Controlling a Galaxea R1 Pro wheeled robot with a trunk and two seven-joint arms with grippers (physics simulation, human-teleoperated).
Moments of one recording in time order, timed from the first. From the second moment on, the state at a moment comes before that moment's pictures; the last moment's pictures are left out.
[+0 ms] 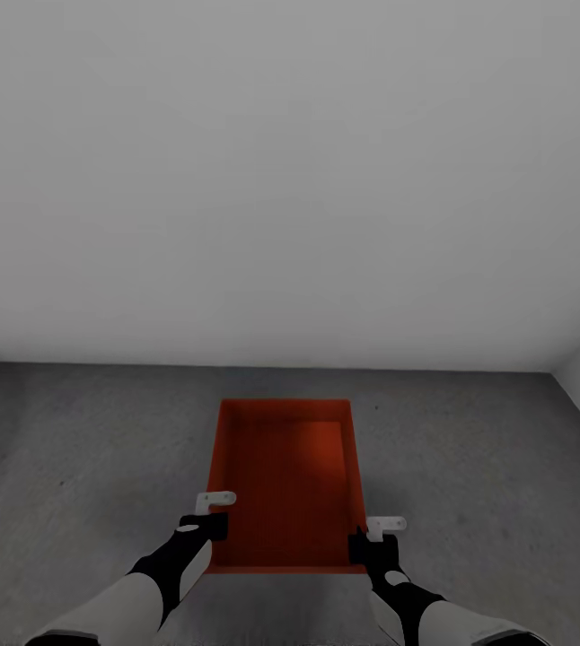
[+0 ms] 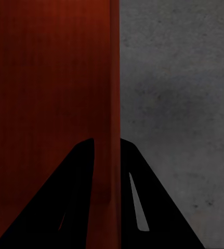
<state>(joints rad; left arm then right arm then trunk) -0.68 -0.11 -0.04 -0.24 0.07 0.08 0.19 -0.67 0.12 0.17 0.00 -0.13 -0.37 -0.14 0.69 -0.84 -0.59</state>
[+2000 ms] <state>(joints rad) -0.68 -0.11 -0.04 -0.25 0.07 0.08 0.19 -0.67 0.12 0.17 0.00 -0.12 -0.37 -0.14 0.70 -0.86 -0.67</state>
